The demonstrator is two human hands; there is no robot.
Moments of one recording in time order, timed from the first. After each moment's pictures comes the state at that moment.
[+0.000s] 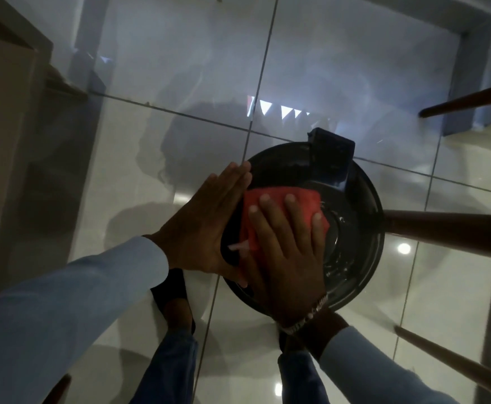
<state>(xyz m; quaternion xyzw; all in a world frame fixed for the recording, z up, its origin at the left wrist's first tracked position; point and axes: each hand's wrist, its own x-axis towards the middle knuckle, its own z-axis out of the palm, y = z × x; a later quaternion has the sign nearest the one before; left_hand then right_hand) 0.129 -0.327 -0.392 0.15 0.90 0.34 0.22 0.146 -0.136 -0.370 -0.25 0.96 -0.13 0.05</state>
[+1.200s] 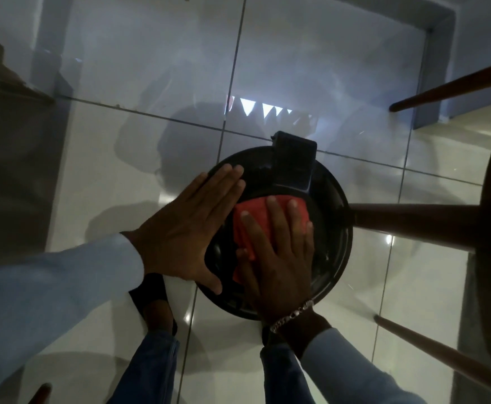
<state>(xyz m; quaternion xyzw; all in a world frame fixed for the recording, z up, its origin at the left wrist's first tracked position) 0.116 -0.302 -0.388 0.27 0.92 0.18 0.21 0.151 -0.098 -0.381 -0.17 0.97 -0.14 0.06</state>
